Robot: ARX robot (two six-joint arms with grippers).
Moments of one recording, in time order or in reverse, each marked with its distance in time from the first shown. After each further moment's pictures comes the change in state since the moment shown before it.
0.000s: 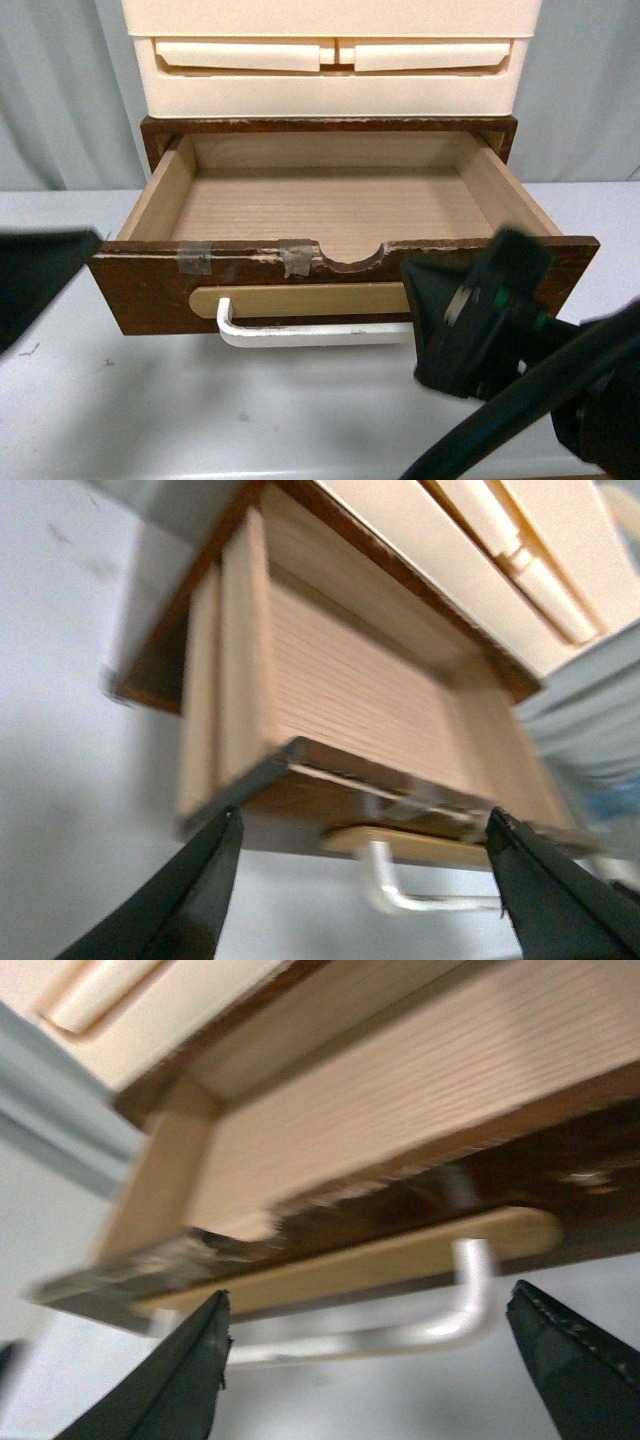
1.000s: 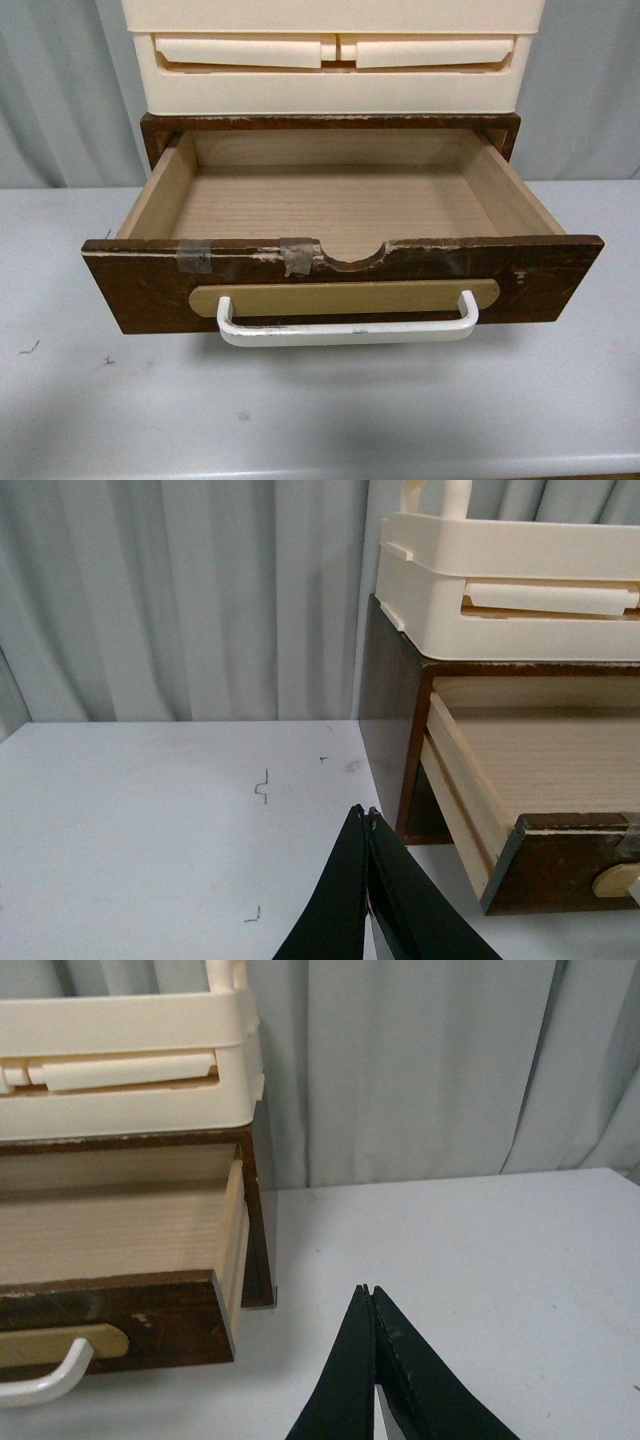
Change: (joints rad) left arm 0.232 -0.813 -0.110 -0.525 -0.064 0.605; right arm -0.410 -0.973 -0.275 -0.448 -0.029 -0.641
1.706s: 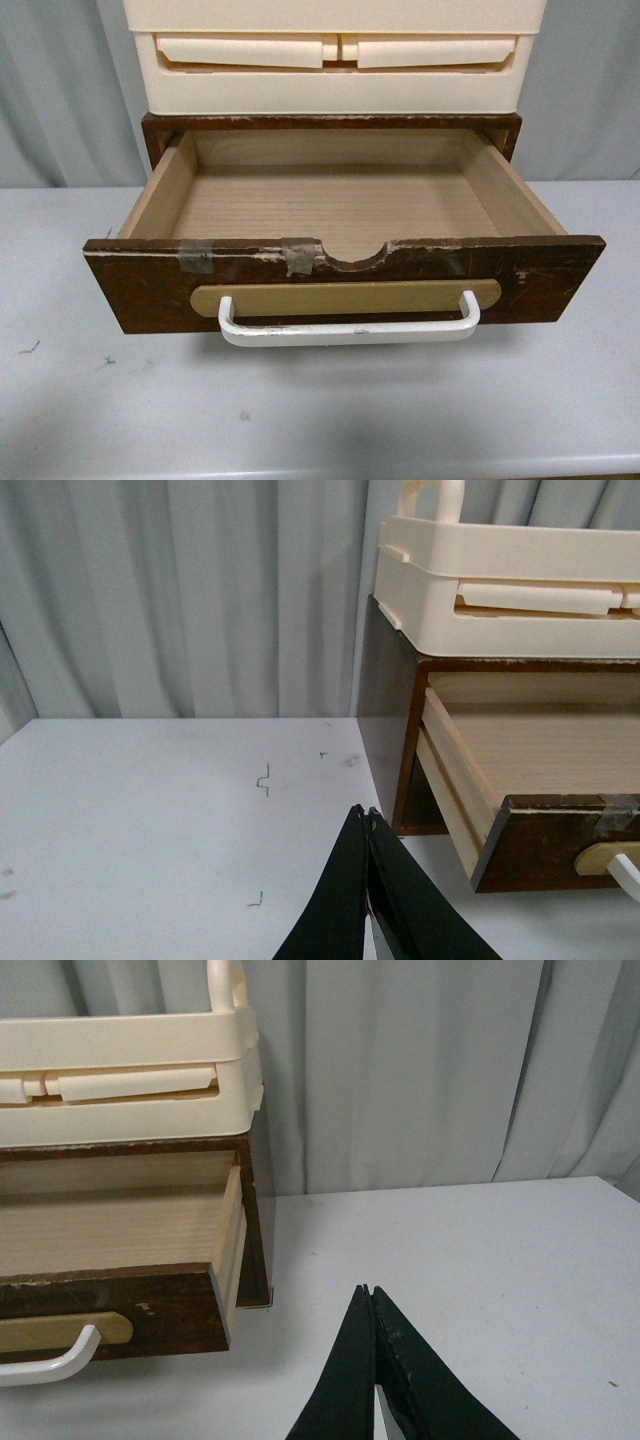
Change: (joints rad) left arm 0.000 -0.295 0.000 -0.292 0.000 0.000; right arm -0.122 -0.379 -0.001 -0.368 -0.125 -0.001
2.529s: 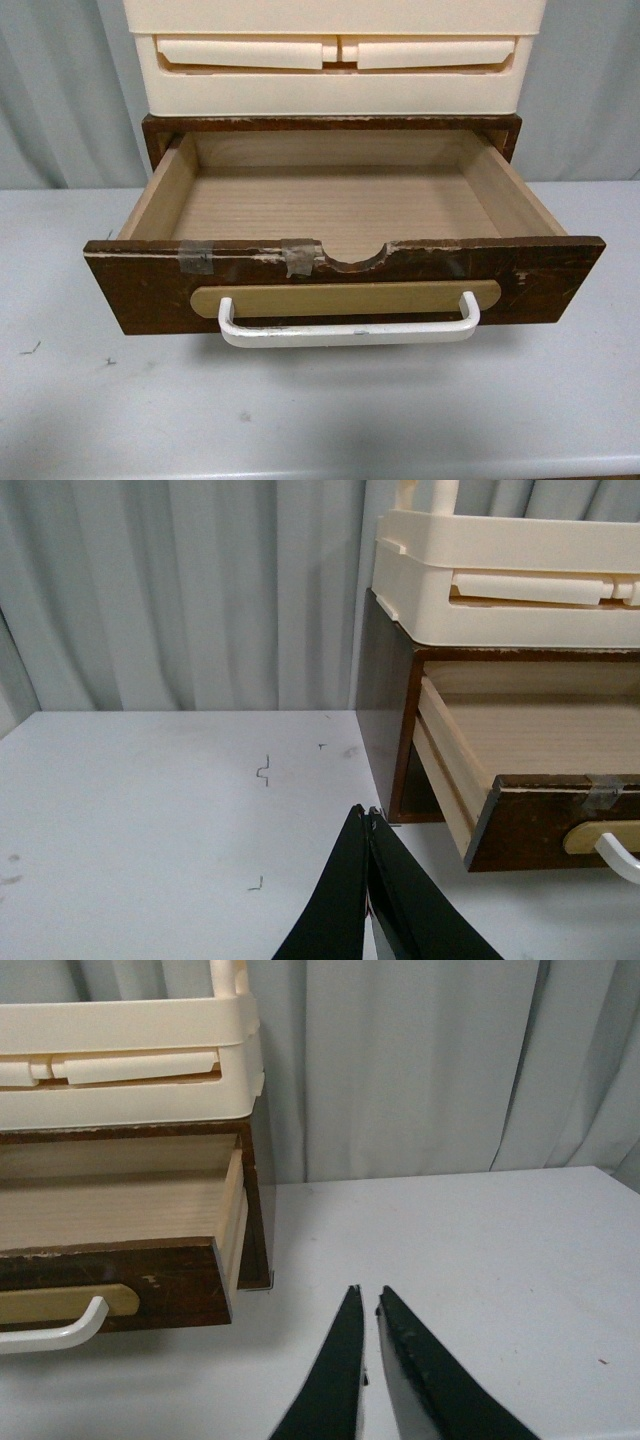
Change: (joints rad) left arm 0.000 -0.199 0.000 -0.206 0.000 0.000; right arm 0.000 -0.250 0.001 -0.263 -0.003 -0.003
